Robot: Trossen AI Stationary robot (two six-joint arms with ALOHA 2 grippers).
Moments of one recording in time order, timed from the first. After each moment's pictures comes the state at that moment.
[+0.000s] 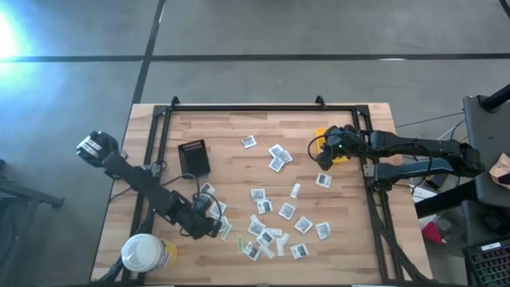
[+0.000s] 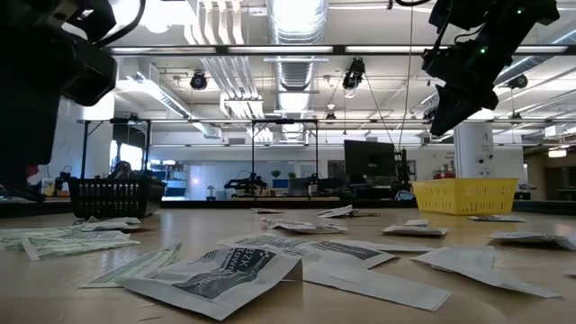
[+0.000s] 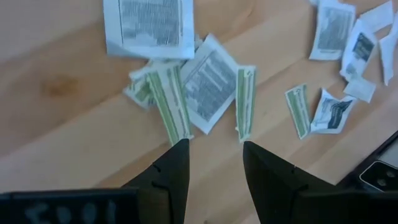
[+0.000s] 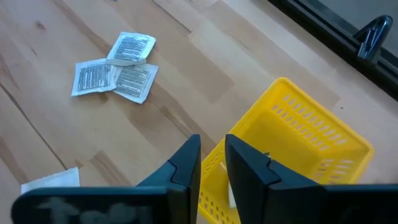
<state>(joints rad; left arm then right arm) -0.63 1.42 0.80 -0.45 -0.13 -1.77 -0.23 0.96 0.71 -0.73 0.33 0.45</state>
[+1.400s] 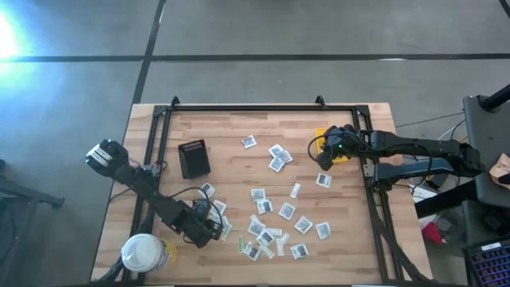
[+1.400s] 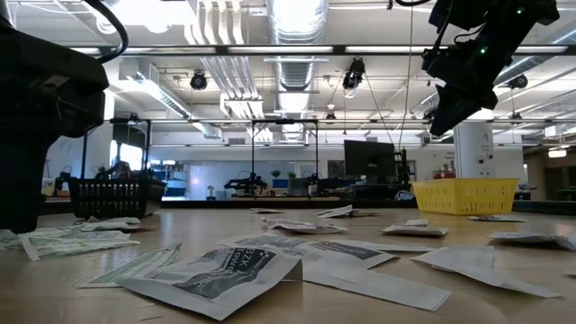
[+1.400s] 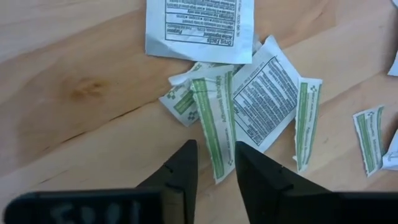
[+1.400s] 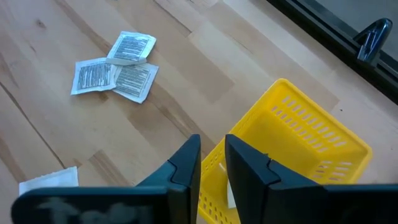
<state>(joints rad) -0.65 1.58 0.80 -0.43 -0.22 -1.85 -0.23 0.96 0.71 -0.73 0.33 0.44</state>
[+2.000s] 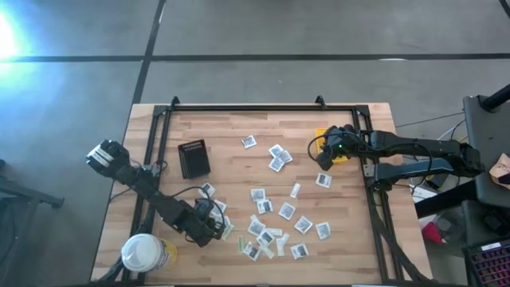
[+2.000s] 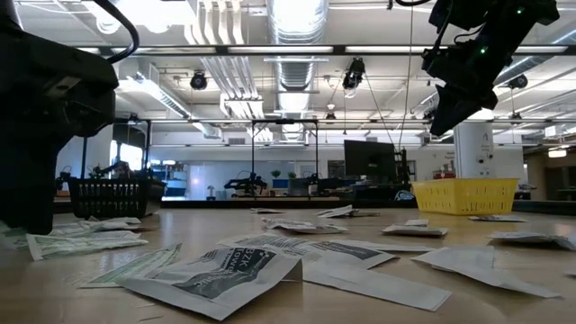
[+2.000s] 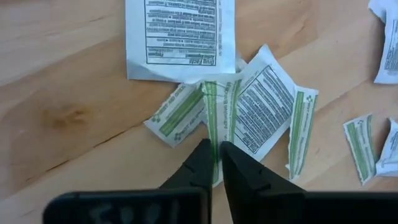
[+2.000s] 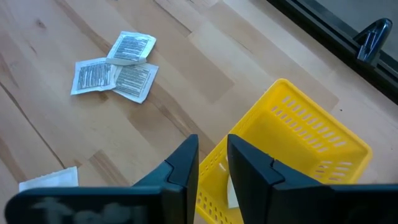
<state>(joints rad) -0.65 1.58 0.80 -0.41 -0.24 -1.79 -0.23 0.96 0.71 -0.73 0.33 0.44</state>
